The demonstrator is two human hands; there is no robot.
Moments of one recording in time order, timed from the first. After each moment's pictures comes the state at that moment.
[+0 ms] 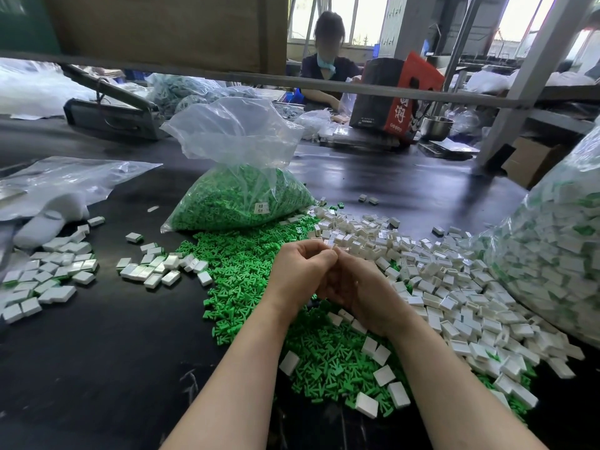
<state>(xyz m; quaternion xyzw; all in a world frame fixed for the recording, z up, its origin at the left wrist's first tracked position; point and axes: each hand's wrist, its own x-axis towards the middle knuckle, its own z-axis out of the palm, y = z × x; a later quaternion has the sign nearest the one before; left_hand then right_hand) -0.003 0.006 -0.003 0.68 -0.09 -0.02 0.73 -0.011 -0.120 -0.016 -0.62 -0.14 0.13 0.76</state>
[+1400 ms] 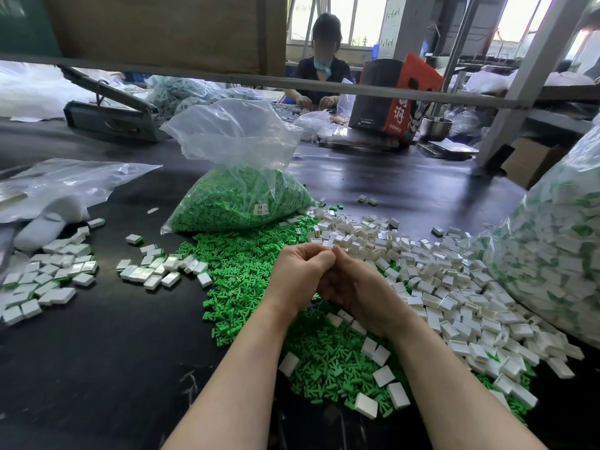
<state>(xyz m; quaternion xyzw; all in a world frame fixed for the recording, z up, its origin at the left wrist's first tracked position) -0.003 0.003 -0.005 0.66 -0.08 -0.03 0.75 -0.007 -0.122 -0.021 -0.59 -0.14 0.15 0.78</state>
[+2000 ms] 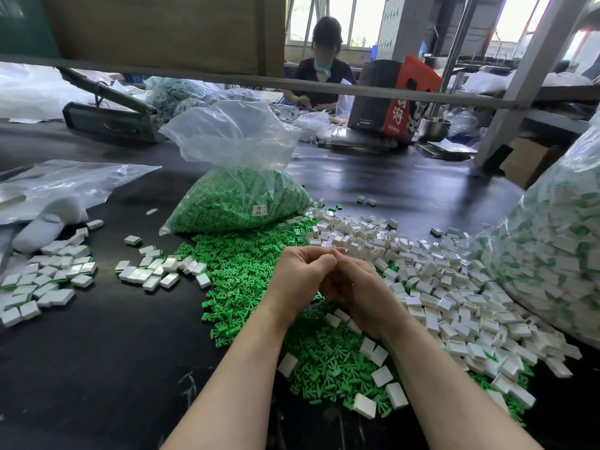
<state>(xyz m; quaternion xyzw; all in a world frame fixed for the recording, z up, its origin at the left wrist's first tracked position) -0.009 0.004 -0.001 0.67 -0.10 -0.02 0.73 -0.010 -0.120 -0.021 -0.61 -0.12 0.09 0.78</state>
